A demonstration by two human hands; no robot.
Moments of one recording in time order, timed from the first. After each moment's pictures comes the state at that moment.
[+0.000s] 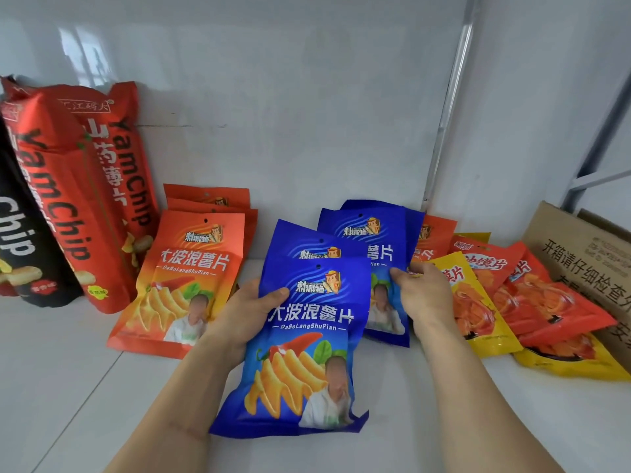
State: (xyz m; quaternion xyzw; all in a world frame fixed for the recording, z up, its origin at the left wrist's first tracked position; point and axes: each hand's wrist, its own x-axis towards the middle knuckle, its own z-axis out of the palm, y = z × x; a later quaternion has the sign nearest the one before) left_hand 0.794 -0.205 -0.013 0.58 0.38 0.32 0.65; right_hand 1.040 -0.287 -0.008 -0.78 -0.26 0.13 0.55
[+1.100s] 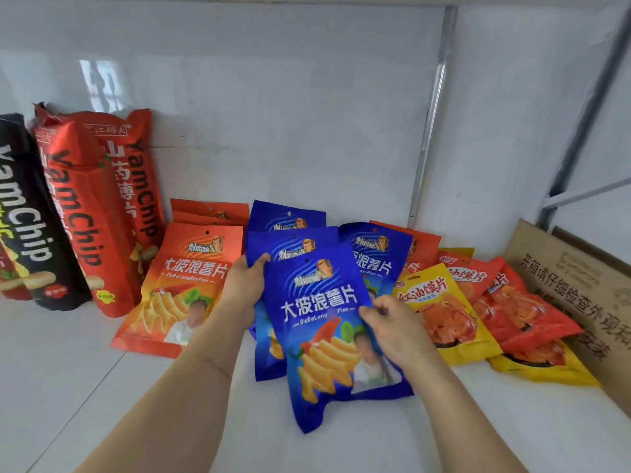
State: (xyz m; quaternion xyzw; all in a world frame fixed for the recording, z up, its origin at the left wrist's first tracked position) left_hand 0.827 -0.171 0.011 0.50 0.44 0.46 0.58; right_hand 1.007 -0.332 -0.011 -0.74 -0.44 0.20 0.47
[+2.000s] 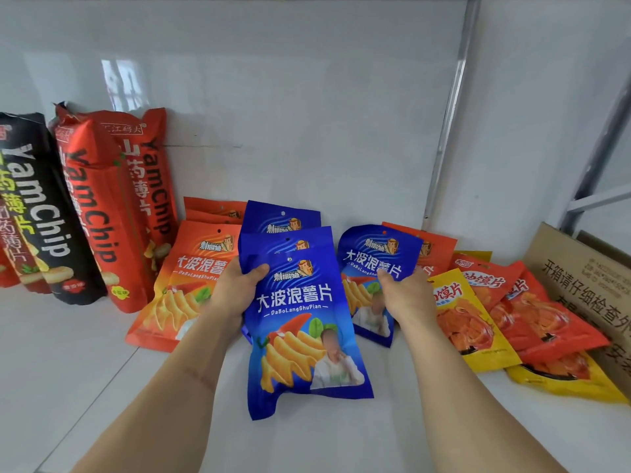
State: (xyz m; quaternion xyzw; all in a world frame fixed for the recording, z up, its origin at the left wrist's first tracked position) left_hand 0.794 -0.162 0.003 0.53 0.44 0.46 0.56; right_hand 1.035 -0.272 0.003 -0.81 -0.27 0.13 0.50
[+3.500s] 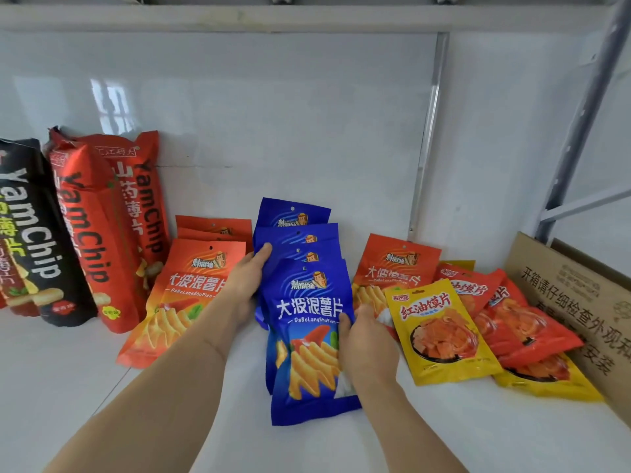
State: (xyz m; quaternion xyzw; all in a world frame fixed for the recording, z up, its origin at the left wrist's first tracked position) left_hand 0.826 -0.158 0.040 0.47 0.37 0.43 0.68; right_hand 0.962 -0.301 -0.025 -0.84 -0.41 0.01 0.34
